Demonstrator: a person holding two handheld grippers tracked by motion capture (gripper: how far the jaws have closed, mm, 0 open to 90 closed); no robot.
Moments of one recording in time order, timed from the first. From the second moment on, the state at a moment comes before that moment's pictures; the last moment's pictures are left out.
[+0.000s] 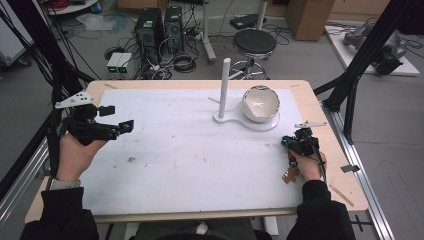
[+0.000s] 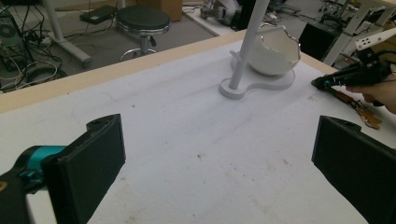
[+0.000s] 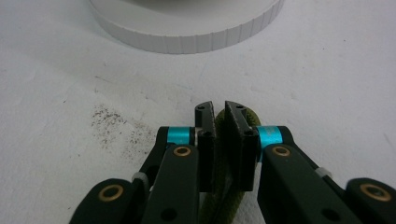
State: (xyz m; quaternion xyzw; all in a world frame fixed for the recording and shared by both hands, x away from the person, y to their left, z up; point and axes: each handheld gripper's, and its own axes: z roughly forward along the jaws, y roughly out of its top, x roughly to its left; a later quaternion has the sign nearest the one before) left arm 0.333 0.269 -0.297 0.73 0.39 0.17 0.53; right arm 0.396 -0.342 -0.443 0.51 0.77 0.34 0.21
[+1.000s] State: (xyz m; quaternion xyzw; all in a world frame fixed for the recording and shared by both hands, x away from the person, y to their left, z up) left arm 0.332 0.274 -0.296 0.73 0.39 0.17 0.54; right arm 0.335 -0.352 -0.303 0.40 0.70 0.52 0.28
